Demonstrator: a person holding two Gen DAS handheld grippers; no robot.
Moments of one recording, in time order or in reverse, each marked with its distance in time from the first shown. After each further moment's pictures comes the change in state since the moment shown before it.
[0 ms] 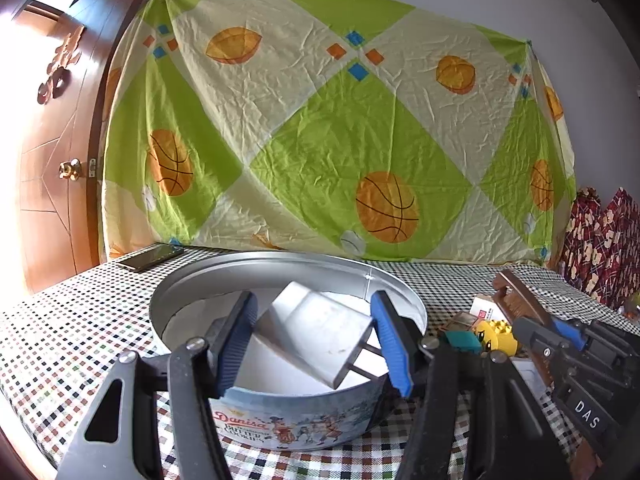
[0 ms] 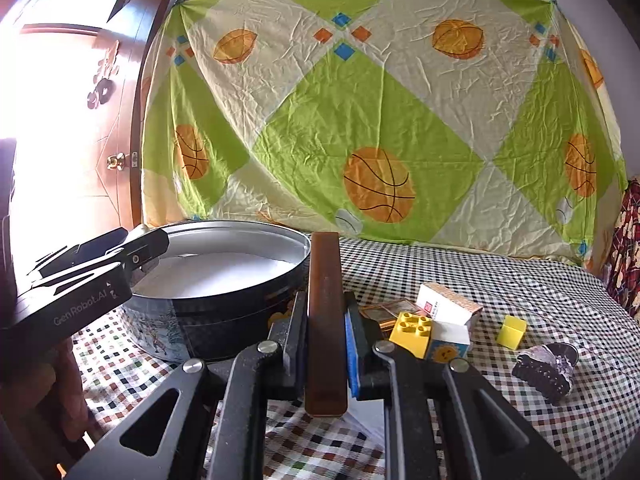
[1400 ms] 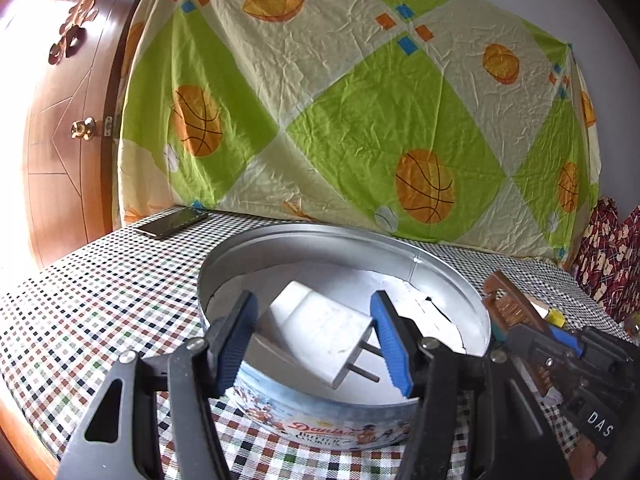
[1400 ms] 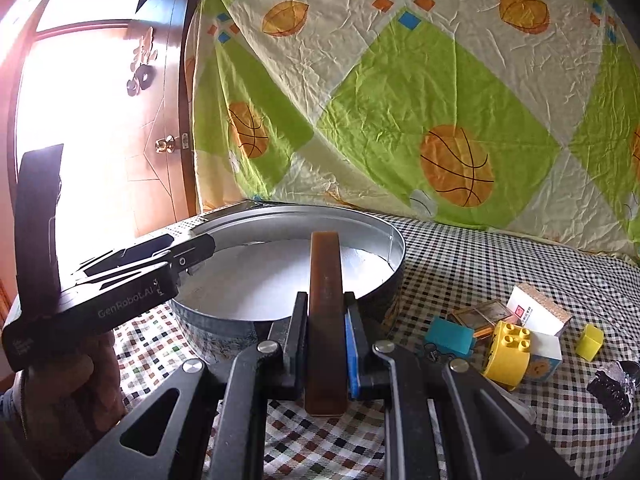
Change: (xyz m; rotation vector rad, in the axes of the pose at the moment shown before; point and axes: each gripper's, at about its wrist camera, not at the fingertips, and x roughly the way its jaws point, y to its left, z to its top) left arm 0.025 0.056 0.008 -0.078 0.142 0.037; right arm 0.039 0.038 0.025 0.013 0.111 0.233
